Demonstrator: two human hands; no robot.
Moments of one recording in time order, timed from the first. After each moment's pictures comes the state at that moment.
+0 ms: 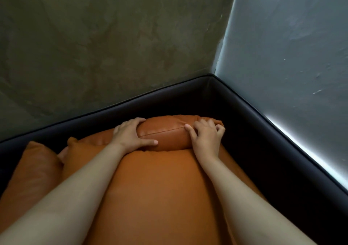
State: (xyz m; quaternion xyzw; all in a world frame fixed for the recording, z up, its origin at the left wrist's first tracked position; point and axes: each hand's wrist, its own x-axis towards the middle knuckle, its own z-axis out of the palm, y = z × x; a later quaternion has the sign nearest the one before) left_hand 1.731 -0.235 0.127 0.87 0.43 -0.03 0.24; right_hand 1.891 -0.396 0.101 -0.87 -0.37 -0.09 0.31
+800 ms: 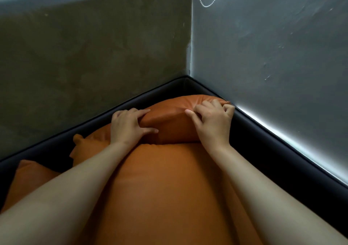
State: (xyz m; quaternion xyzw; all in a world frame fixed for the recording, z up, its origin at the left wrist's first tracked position) left_hand 1.766 -0.287 0.180 0.94 0.30 0.16 0.08; right_hand 1.907 -0.467 0.188 -0.84 -0.37 -0.25 0.30
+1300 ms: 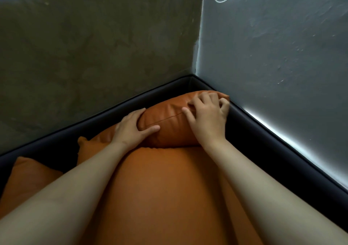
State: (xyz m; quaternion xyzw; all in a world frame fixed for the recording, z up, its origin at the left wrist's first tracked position) left_hand 1.764 -0.264 0.155 0.88 0.37 0.07 0.27; right_hand 1.911 -0.427 0.186 -0.87 -0.39 -0.22 0.23
